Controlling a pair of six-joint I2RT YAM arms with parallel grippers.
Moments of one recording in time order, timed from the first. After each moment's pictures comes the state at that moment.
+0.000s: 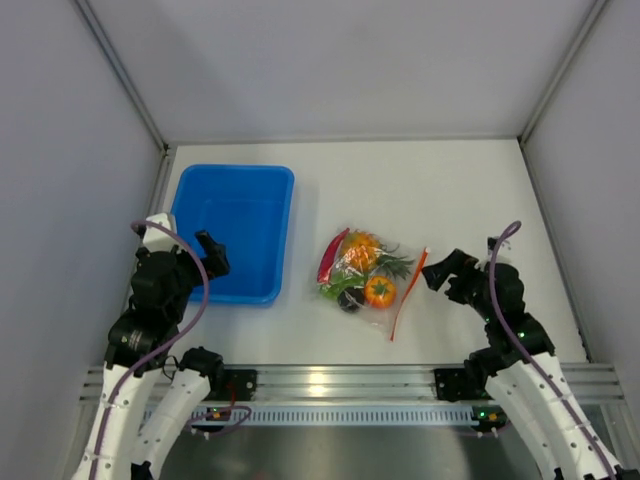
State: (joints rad) left arm -0.25 0.50 0.86 -0.71 -0.28 -0.37; right arm 0.25 0.40 0.42 -0.47 -0.02 0.64
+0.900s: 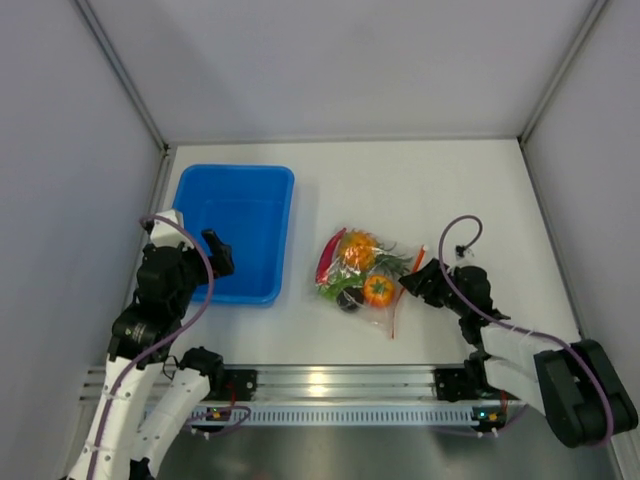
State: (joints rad) left arm -0.26 0.53 0.86 -0.71 -0.25 -0.37; right arm 0.25 1.00 0.06 0.47 -0.25 0.79
